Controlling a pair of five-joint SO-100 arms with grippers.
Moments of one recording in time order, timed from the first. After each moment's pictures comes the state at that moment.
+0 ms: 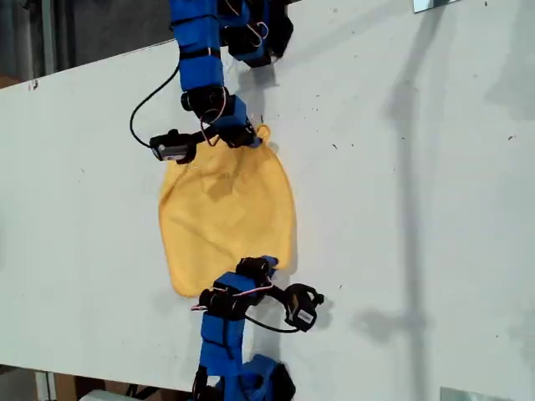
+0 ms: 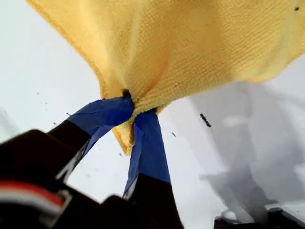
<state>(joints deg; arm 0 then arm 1) 1.1 83.9 80.9 77.9 -87.5 5.4 111.8 115.5 74.1 60.5</state>
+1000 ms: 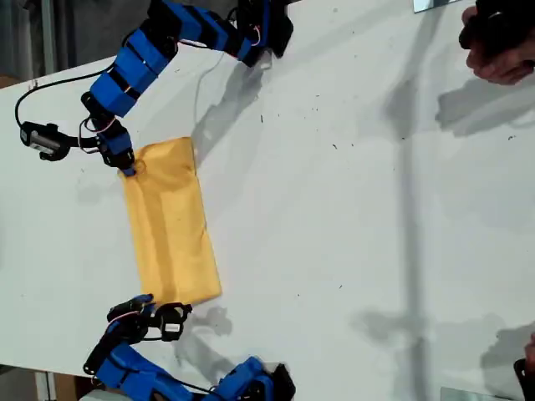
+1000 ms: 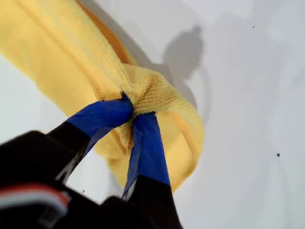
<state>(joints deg) -60.0 83.1 69.8 78.9 -49.1 50.7 67.4 57.7 59.2 25.4</state>
